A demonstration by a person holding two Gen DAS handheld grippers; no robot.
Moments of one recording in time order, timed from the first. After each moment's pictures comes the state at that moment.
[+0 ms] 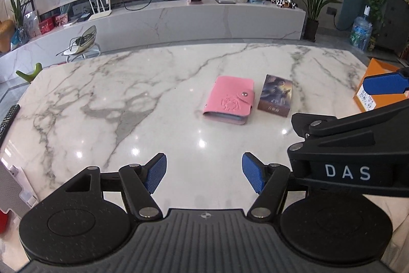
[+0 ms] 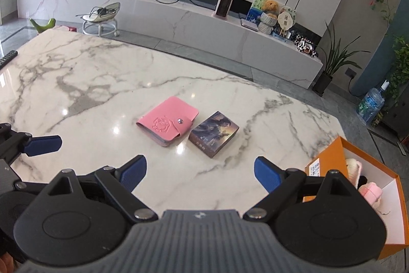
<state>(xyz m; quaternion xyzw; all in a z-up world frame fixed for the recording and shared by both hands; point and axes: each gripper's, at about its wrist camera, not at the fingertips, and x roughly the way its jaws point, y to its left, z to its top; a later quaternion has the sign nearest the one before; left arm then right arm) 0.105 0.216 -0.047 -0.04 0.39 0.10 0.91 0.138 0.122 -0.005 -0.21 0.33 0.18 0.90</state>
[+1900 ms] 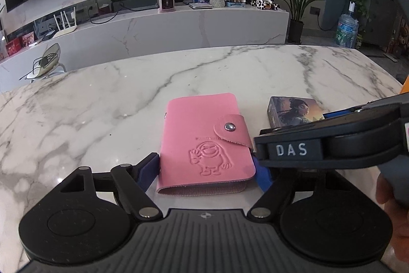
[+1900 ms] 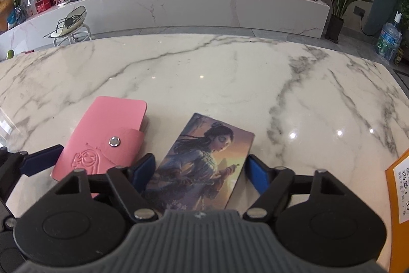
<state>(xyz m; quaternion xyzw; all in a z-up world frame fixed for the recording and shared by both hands) 0.250 0.222 -0.128 -0.01 0.36 0.05 0.93 0.332 0.126 -0.125 -0.08 0.40 0.17 0.90</state>
